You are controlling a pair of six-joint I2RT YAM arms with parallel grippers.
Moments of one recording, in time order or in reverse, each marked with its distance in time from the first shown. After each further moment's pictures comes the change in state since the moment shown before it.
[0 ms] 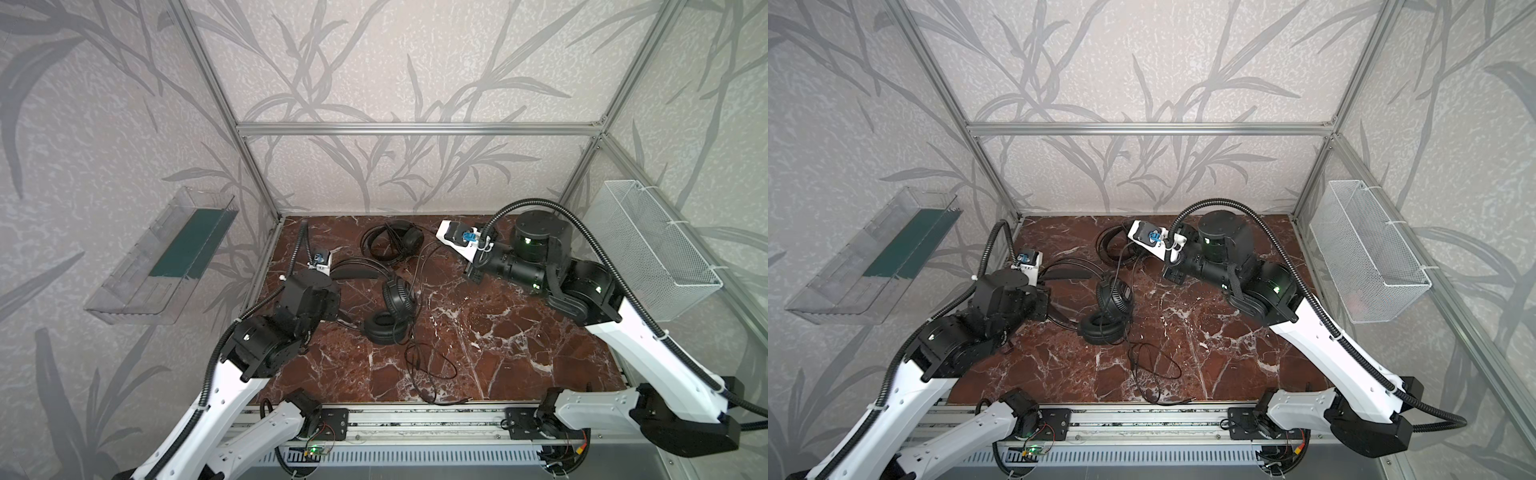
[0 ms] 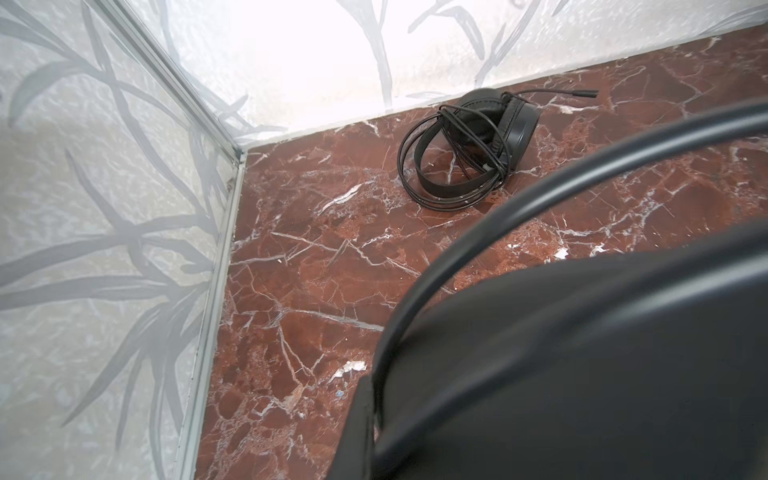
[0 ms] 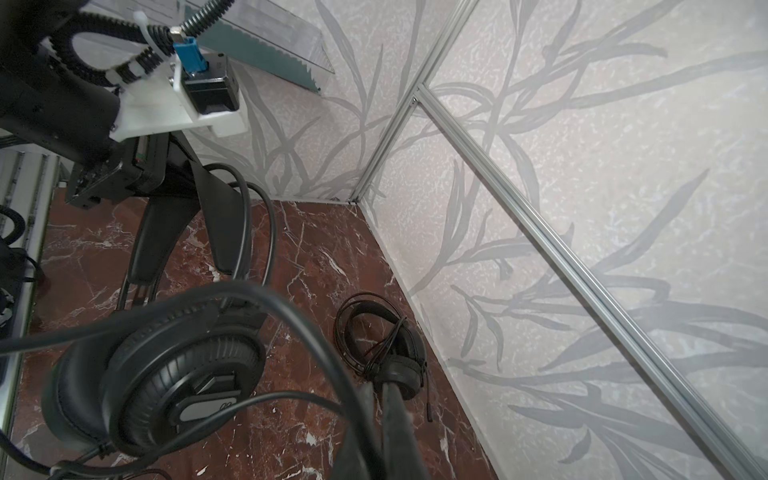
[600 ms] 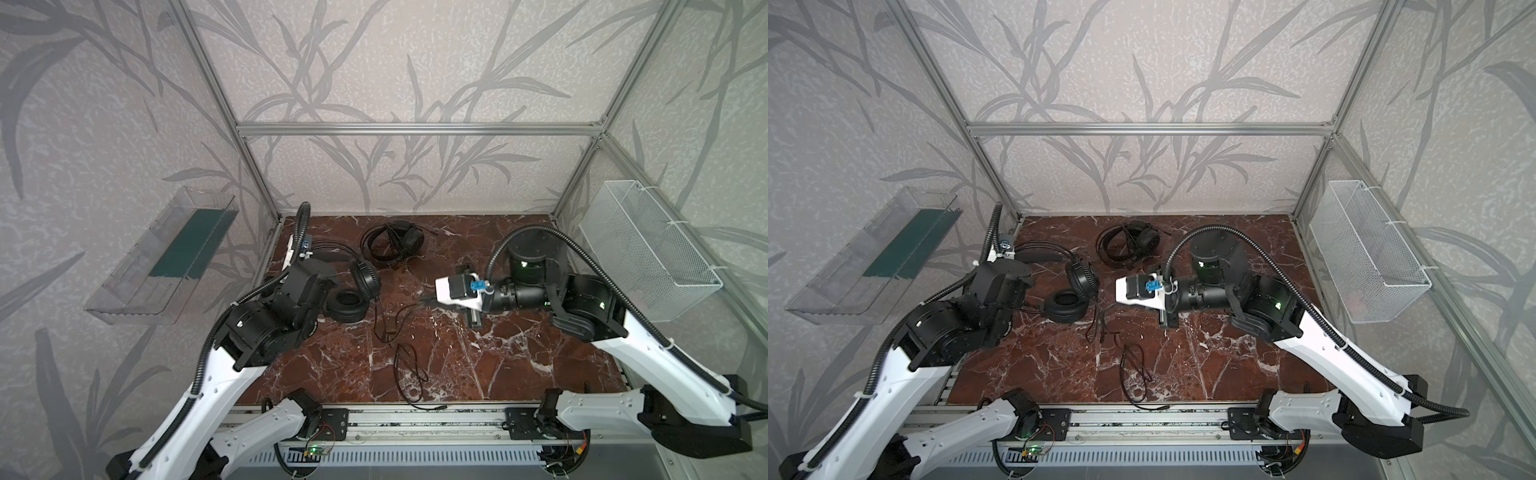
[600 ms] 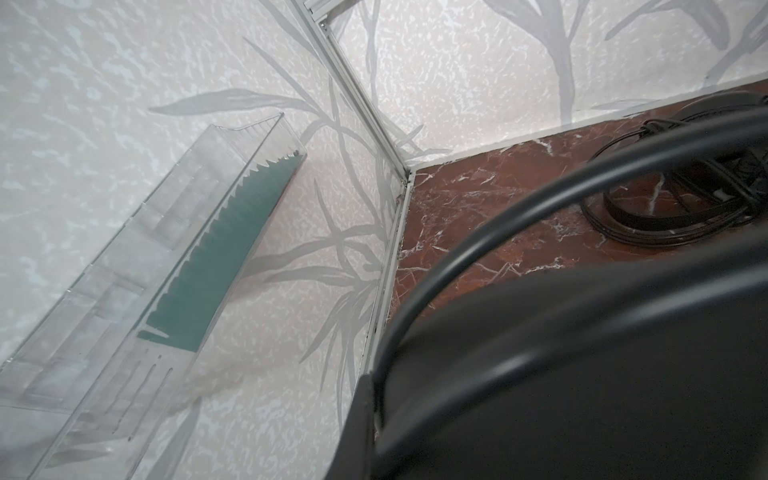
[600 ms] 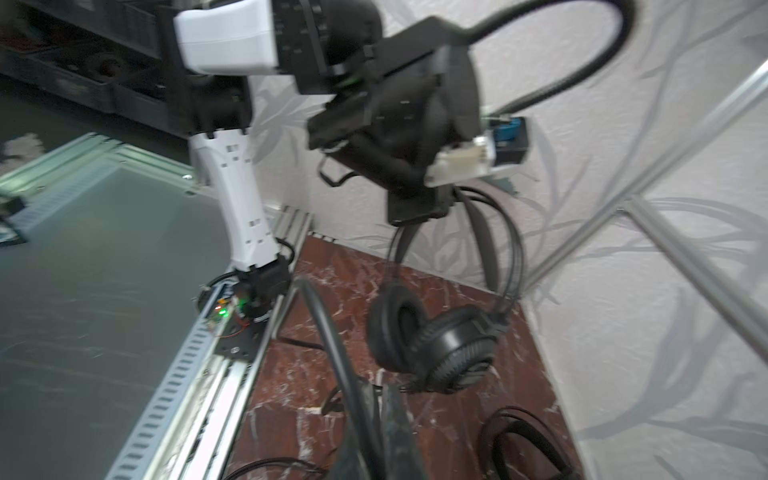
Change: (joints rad) left arm -0.047 0.149 0.209 -0.193 -0.536 -0.016; right arm 0.170 -0.080 -0.134 -0.035 -0.459 0.040
